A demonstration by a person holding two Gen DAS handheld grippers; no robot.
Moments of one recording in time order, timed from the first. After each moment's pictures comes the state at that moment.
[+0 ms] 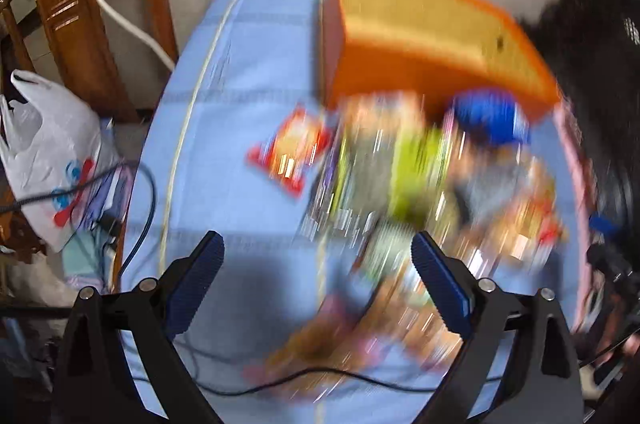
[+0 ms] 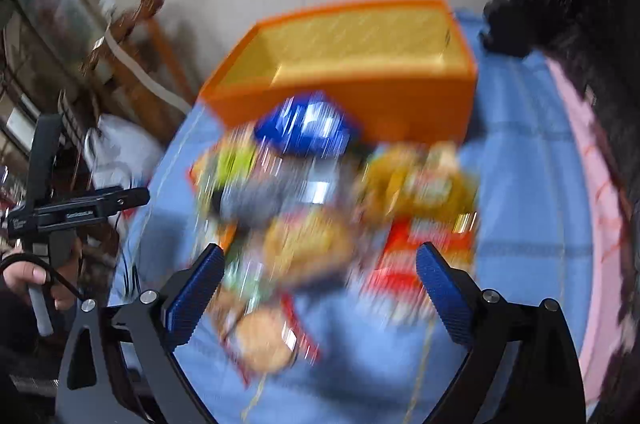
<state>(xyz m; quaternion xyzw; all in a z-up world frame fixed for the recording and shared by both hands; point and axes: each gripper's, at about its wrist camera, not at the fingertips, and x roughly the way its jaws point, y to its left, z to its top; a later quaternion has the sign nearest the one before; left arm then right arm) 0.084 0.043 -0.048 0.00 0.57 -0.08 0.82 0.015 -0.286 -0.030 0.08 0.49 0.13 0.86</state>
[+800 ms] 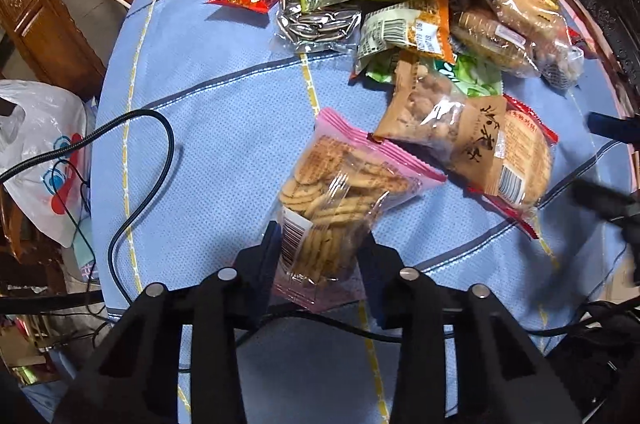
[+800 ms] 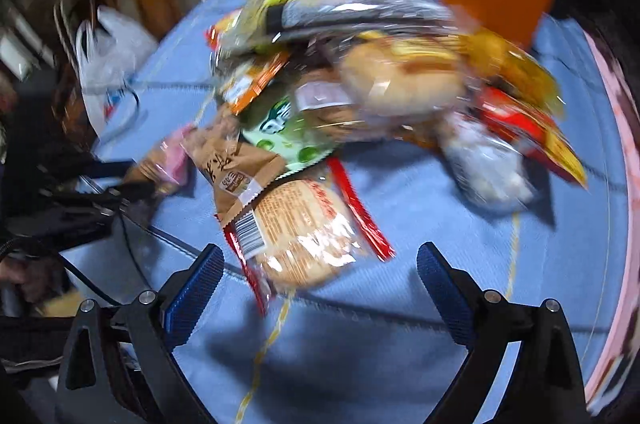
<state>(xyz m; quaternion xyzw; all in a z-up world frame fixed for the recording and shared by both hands) -0.009 0.038 -0.124 0.11 0.62 -0.12 0.77 -0.042 -0.190 -0.107 -0.04 0.57 0.14 0.81</state>
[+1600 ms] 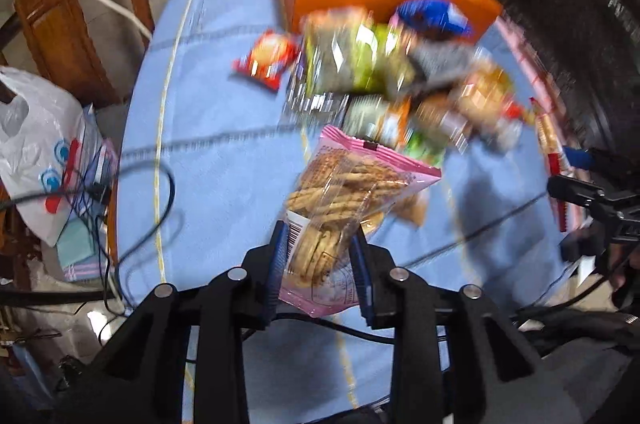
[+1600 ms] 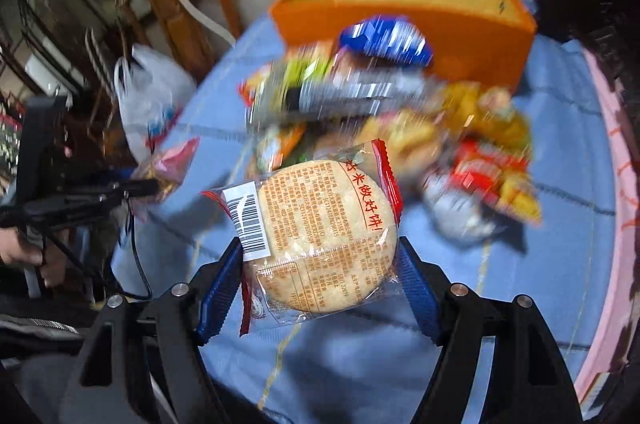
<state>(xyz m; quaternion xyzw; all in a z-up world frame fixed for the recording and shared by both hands) 0.005 0.060 -0.033 0.02 0.57 -0.16 0.80 -0.044 -0.254 -0.025 0.04 0.52 0.18 0.83</state>
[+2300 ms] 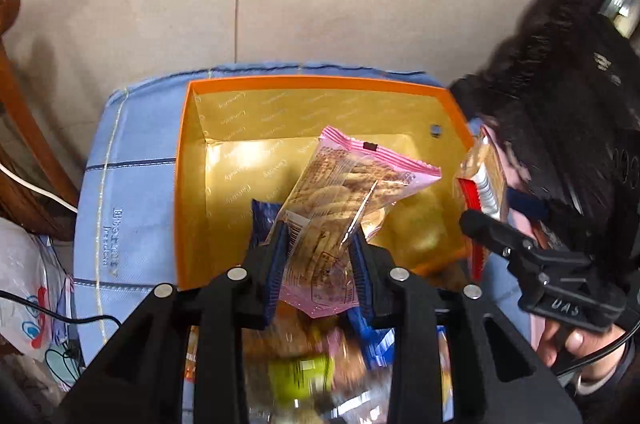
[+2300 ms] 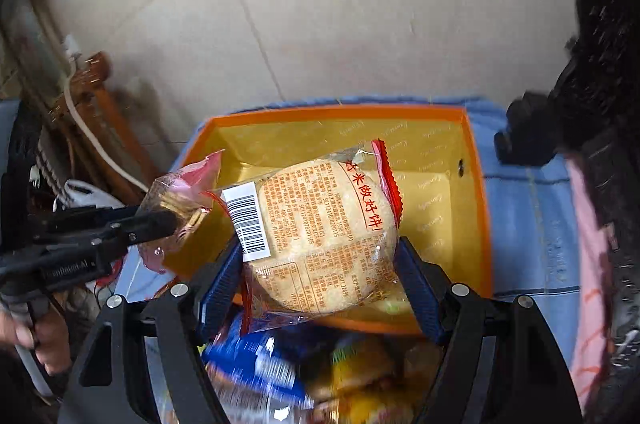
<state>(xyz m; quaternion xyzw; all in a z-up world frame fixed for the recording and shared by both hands) 0.276 -0.084 0.015 -0.01 0.52 -0.17 0.84 0.228 -0.304 0.001 0.08 0.46 0.10 0.88</state>
